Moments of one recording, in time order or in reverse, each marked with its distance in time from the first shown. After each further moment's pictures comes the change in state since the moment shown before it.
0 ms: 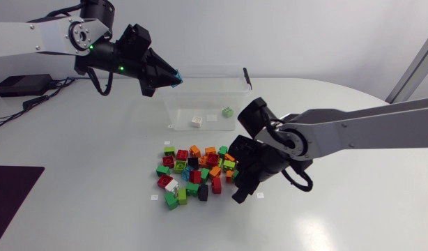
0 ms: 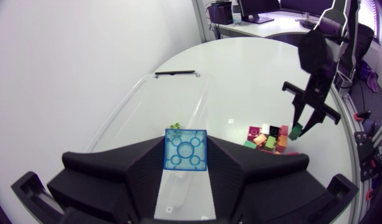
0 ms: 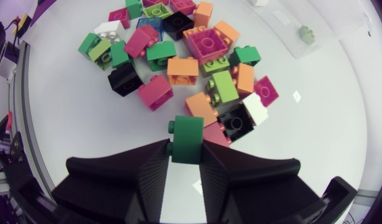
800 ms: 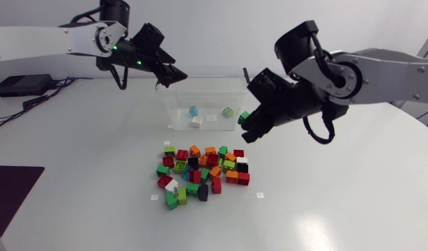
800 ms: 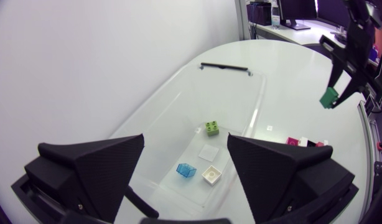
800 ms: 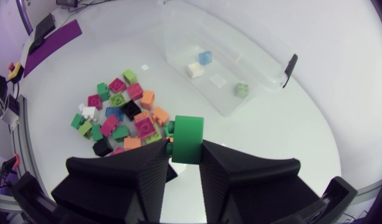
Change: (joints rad) left arm -0.022 0.125 0.139 0.115 -0.178 -0.197; right arm -0.147 -0.123 0.224 -0.013 -0.039 -0.036
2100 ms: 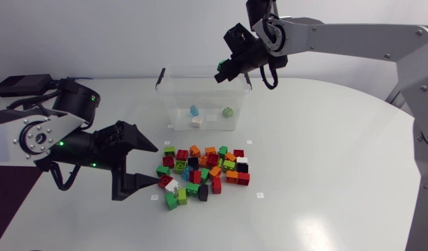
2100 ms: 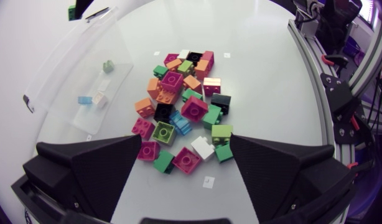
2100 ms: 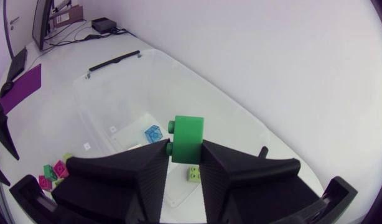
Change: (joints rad) left arm -0.057 -0.644 -0.967 -0.086 0.000 0.335; right arm -0.074 0.561 0.702 0.104 -0.022 0.001
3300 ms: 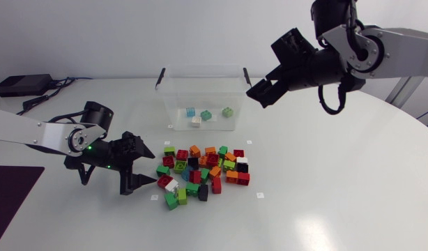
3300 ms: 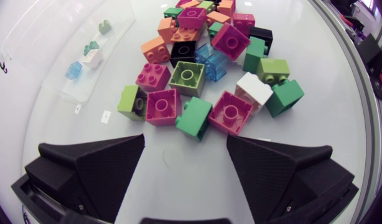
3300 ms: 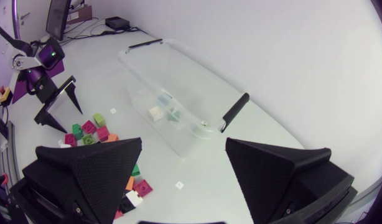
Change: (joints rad) left arm 0.128 0.385 0.040 0.217 -0.039 0.198; right arm -0.083 -0.552 -0.622 0.058 -0.086 -0.061
